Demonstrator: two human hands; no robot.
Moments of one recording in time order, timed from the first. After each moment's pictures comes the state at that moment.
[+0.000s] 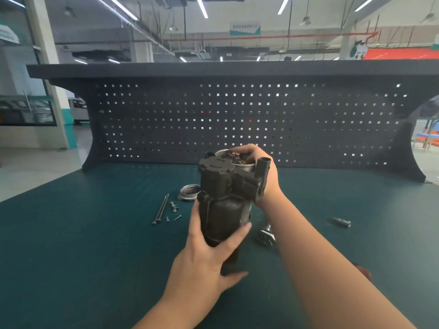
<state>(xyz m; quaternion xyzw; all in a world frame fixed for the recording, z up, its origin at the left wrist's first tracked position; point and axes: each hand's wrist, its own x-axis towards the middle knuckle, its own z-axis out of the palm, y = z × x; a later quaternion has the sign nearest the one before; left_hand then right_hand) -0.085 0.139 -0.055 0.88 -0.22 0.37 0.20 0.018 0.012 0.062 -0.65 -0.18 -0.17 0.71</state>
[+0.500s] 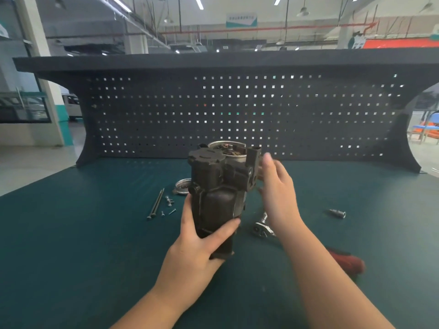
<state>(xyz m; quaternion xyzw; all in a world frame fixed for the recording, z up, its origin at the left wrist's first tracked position) -0.074 0.146 -0.061 0.88 -0.22 0.35 0.25 -0.005 -0.025 0.014 -0.69 -0.08 -0.26 0.67</state>
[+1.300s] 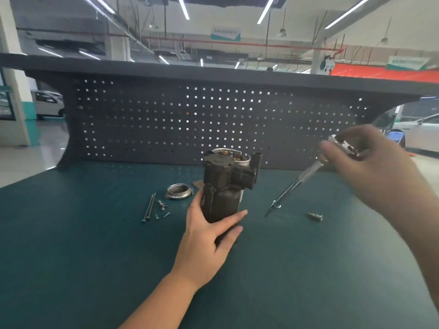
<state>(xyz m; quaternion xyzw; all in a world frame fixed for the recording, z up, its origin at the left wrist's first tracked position) -0.063 0.134 -0.048 0.78 -0.31 0.35 0.41 -0.127 -0.101 0.108 -0.85 0.03 -0.44 0.29</state>
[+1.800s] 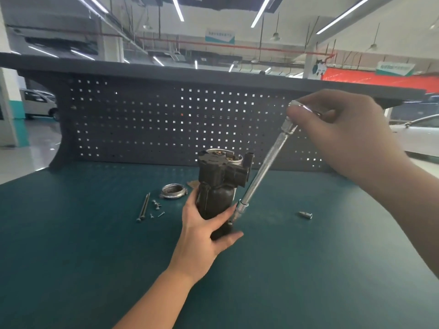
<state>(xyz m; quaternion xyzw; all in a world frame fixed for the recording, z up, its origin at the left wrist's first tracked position) -0.068 0.129 -0.045 0.77 -0.31 0.34 0.44 -0.143 -0.066 0.154 -0.84 -0.07 -0.44 0.30</state>
